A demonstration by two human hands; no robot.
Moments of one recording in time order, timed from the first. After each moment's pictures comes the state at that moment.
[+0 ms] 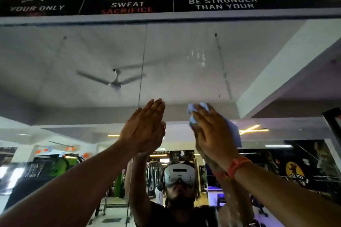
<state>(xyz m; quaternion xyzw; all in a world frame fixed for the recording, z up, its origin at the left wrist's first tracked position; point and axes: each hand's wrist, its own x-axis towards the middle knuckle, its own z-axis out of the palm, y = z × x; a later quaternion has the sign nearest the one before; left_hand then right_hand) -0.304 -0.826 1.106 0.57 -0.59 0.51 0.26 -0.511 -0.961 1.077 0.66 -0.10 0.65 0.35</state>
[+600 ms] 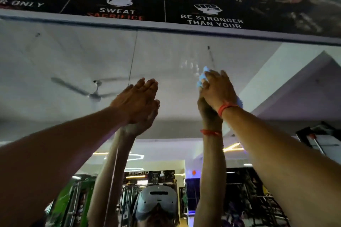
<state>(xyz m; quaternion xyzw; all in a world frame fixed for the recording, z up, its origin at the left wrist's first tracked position) -0.296 -0.842 1.222 0.56 -0.56 0.56 0.25 -0.541 -0.966 1.251 0.59 -0.28 0.67 0.35</state>
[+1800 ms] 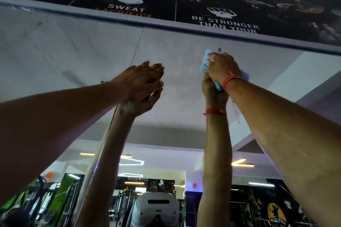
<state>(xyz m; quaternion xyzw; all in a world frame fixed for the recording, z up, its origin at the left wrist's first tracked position) -0.303 -0.849 1.279 0.54 -0.56 0.57 0.29 -0.547 -0.947 1.335 0.63 -0.25 0.67 0.29</state>
